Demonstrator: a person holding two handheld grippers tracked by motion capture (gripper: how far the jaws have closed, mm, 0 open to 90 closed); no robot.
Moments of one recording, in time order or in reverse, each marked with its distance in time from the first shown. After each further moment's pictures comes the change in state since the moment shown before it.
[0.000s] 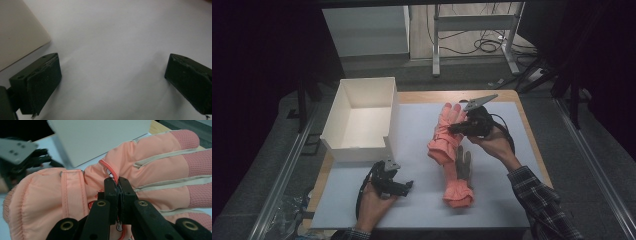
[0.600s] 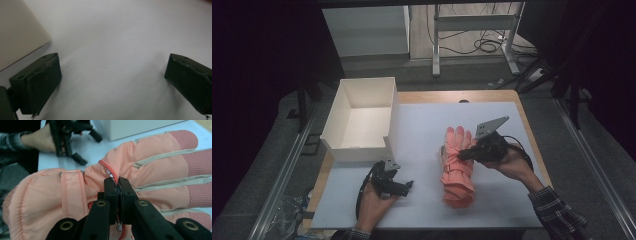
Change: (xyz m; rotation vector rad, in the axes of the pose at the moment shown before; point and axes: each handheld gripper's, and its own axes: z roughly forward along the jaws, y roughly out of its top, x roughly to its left) left arm -0.001 0.000 0.001 -0.008 0.000 -0.009; right arm 0.043 -0.043 -0.031 0.080 0.147 -0.150
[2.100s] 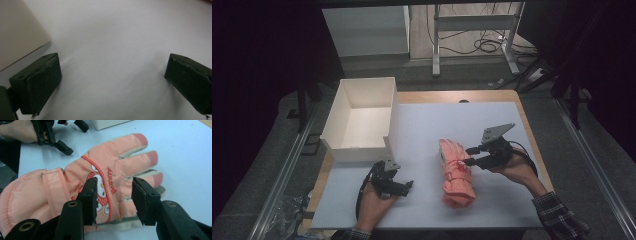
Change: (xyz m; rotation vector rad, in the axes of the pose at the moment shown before) left arm 0.000 0.000 0.000 0.000 0.001 0.001; right arm -0.011 -0.034 0.002 -0.019 -0.079 0.048
